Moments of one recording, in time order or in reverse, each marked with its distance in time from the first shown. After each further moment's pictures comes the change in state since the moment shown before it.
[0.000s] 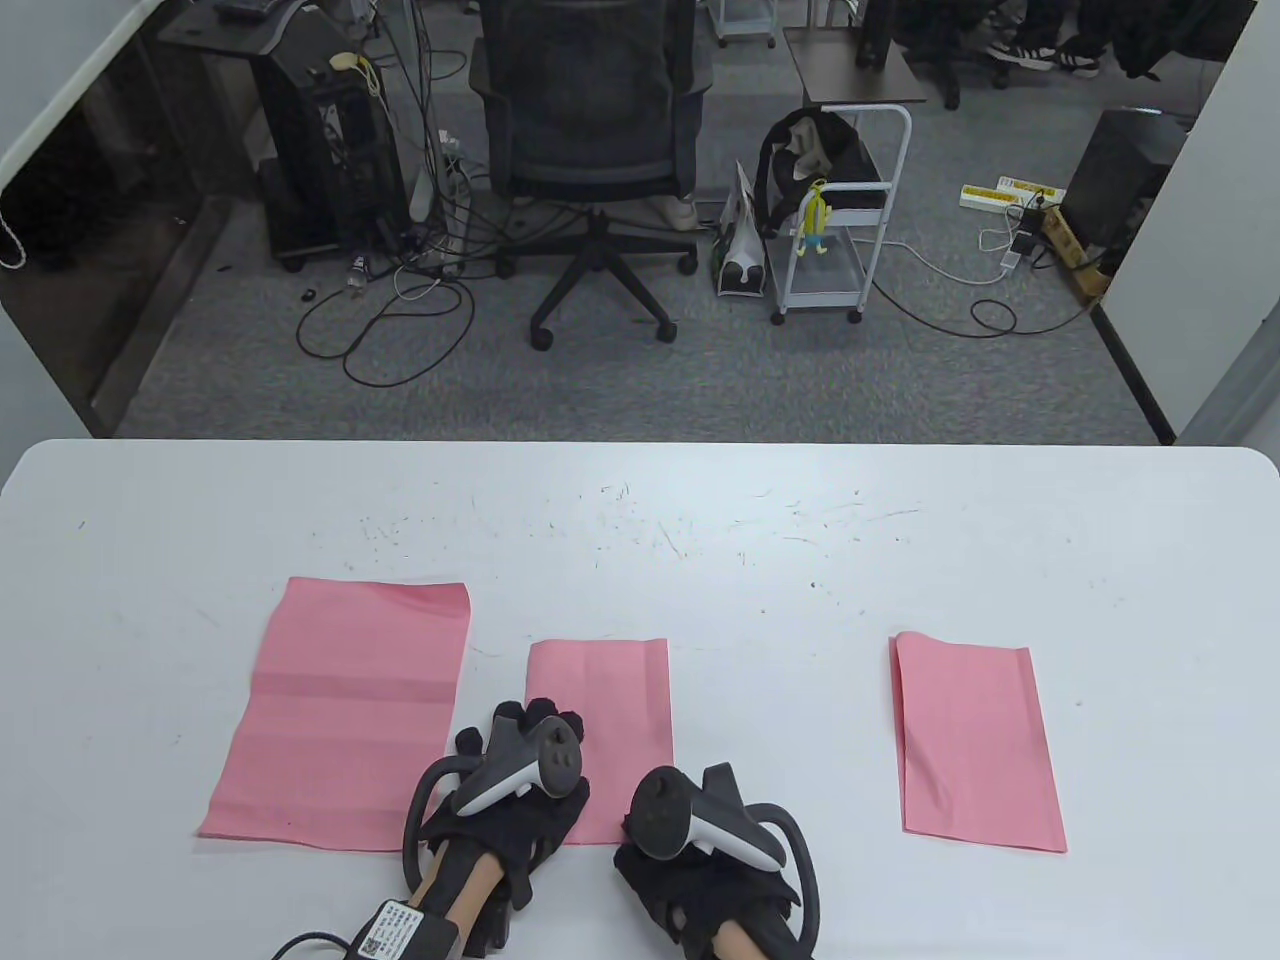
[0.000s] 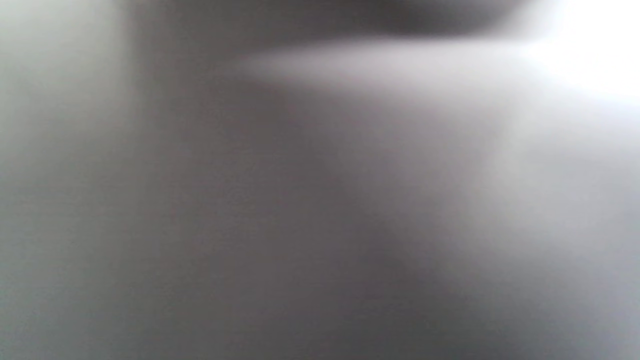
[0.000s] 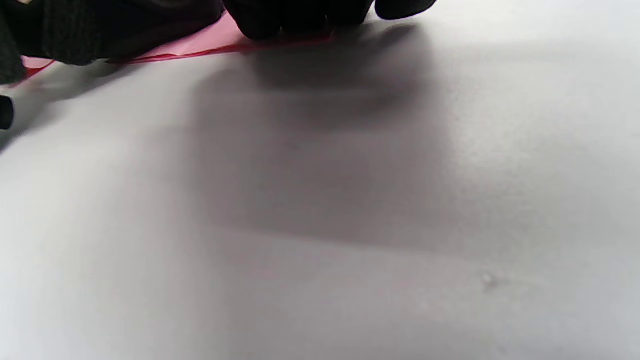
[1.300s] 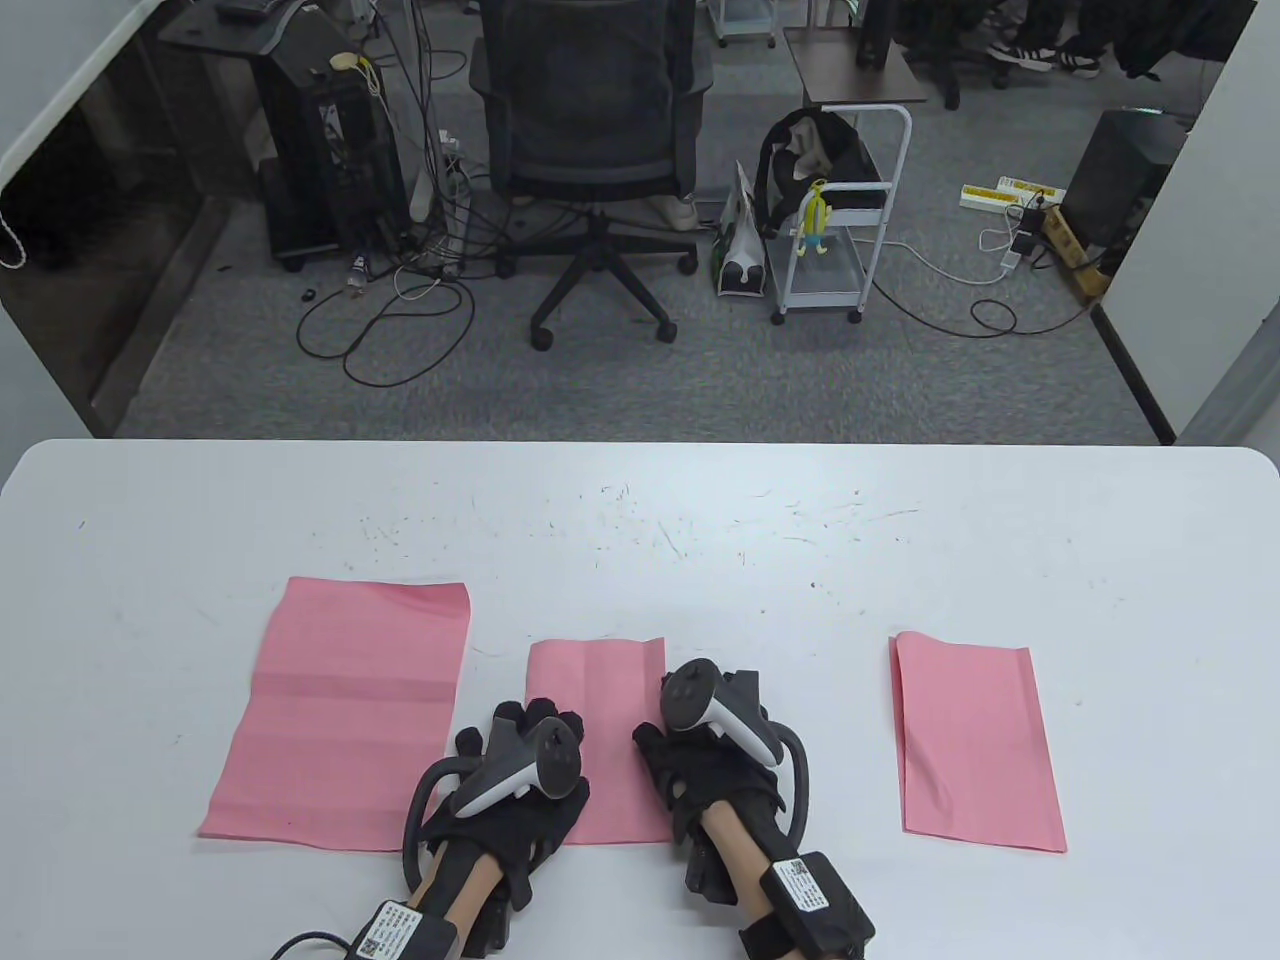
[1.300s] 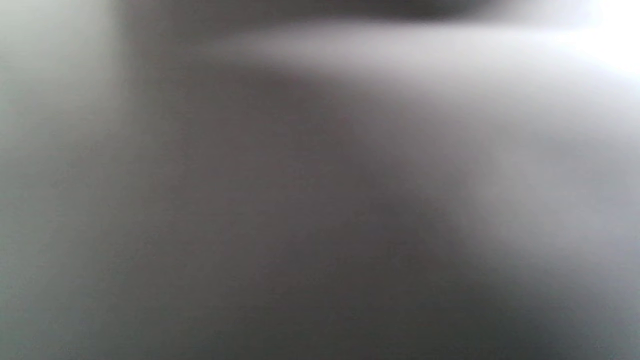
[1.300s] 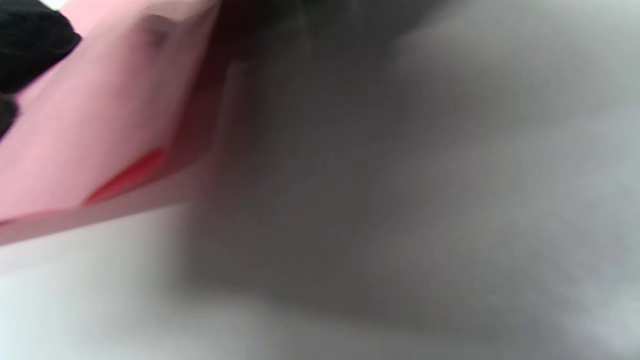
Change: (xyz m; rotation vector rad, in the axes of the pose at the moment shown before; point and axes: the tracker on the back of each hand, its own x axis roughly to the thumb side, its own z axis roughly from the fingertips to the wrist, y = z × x) left_hand 0.000 -0.001 0.000 0.009 -0.007 0.008; right_hand -0.043 -0.036 -0.088 -0.038 0.228 -0.218
